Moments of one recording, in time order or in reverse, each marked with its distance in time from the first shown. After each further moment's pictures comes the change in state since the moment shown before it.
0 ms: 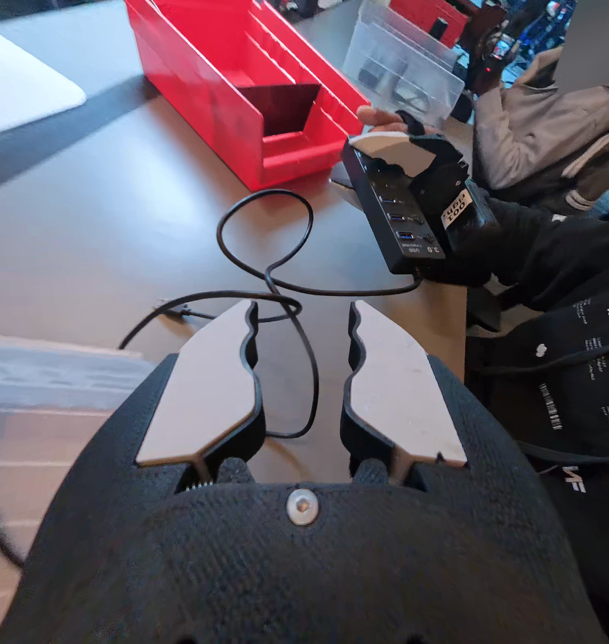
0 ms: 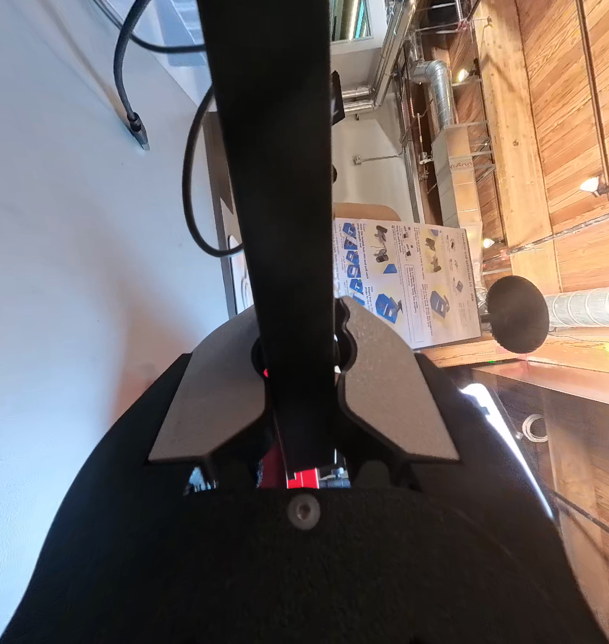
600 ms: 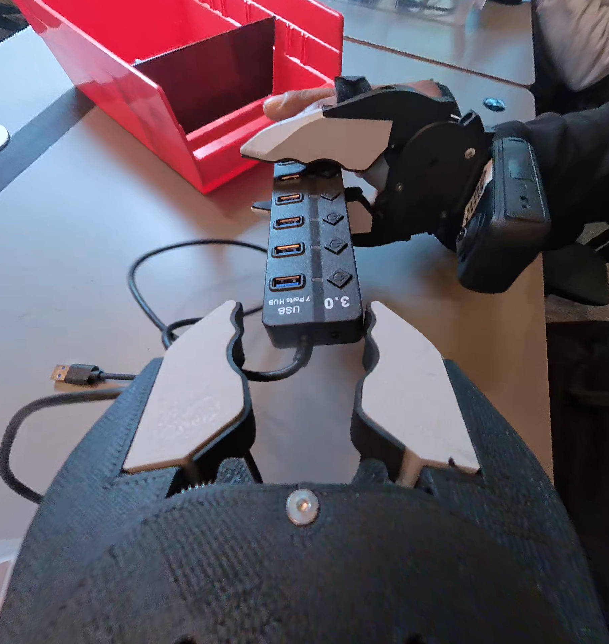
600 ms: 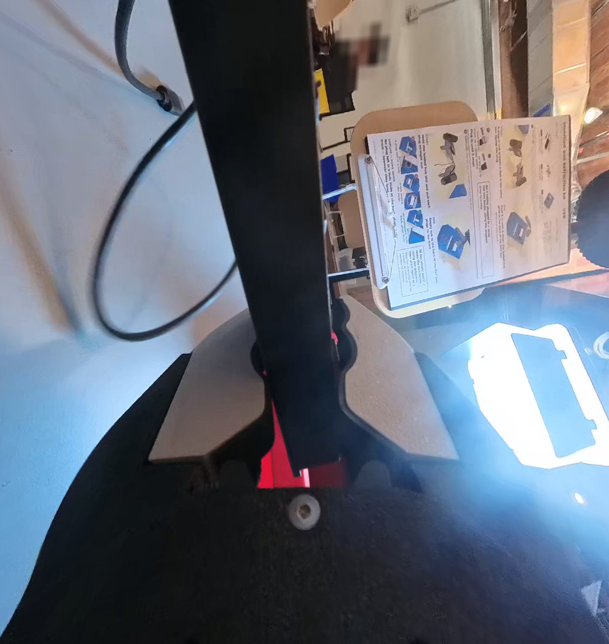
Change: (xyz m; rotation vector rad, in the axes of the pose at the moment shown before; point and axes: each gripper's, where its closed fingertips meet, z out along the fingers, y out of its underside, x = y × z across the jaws) left arm 0.045 0.025 0.103 -0.074 -0.088 0.251; right arm -0.037 0.003 0.013 -0.286 -0.100 0.141
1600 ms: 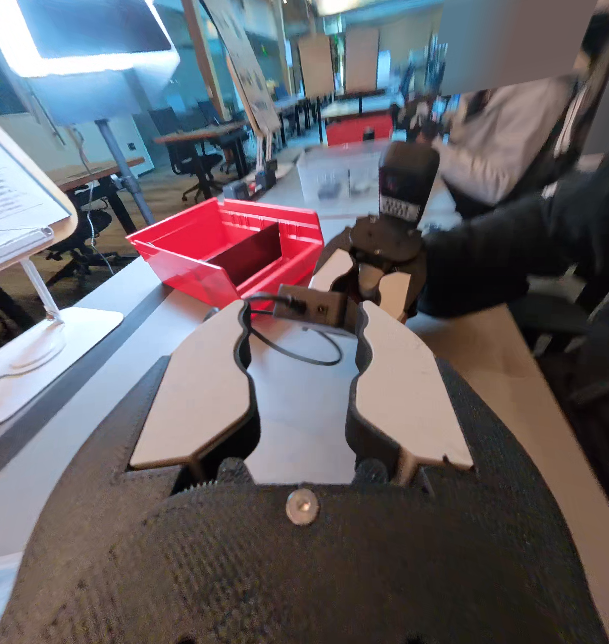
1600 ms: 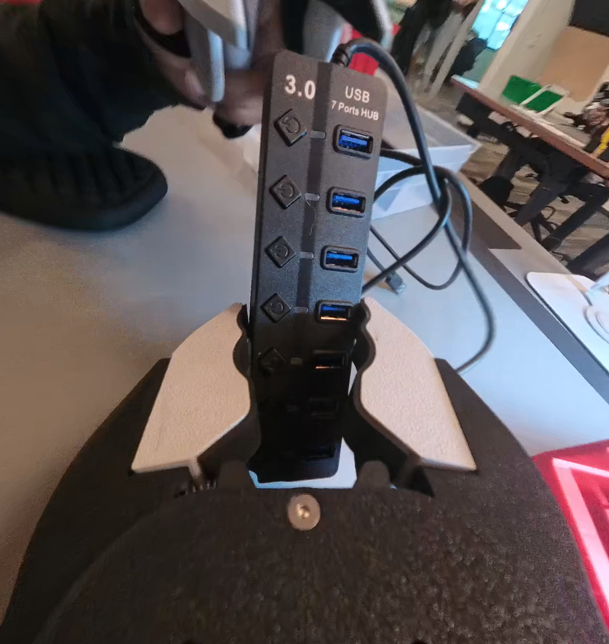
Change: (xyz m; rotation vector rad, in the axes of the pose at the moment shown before) left arm -0.003 -0.054 -0.081 0.446 0.030 0.228; right arm -0.026 -0.082 -0.050 0.465 -0.776 0.809
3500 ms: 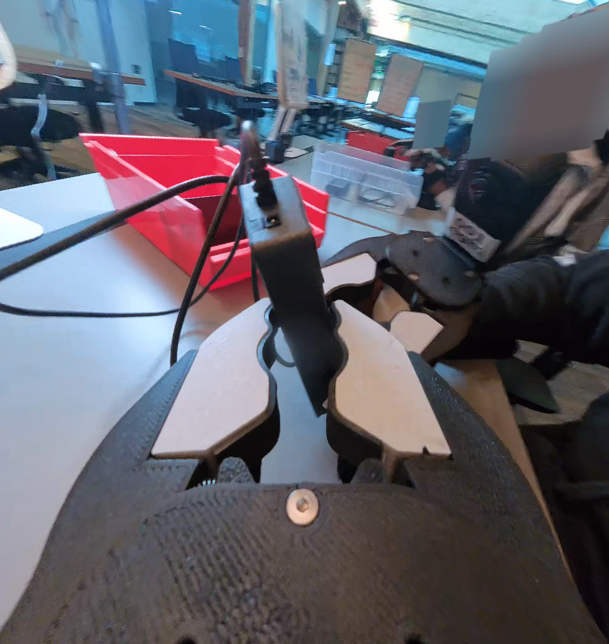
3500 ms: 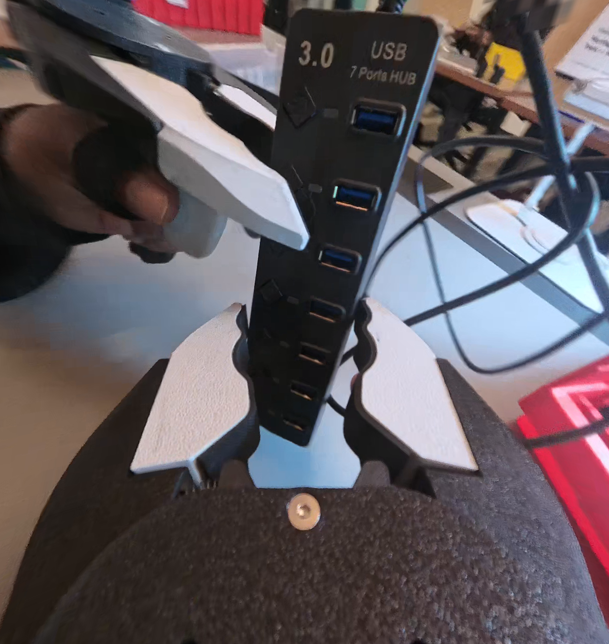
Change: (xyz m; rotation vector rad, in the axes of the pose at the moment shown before) left arm 0.000 0.046 0.058 -0.001 -0.030 -0.338; right arm 0.010 0.004 0.016 -0.071 0.257 0.155
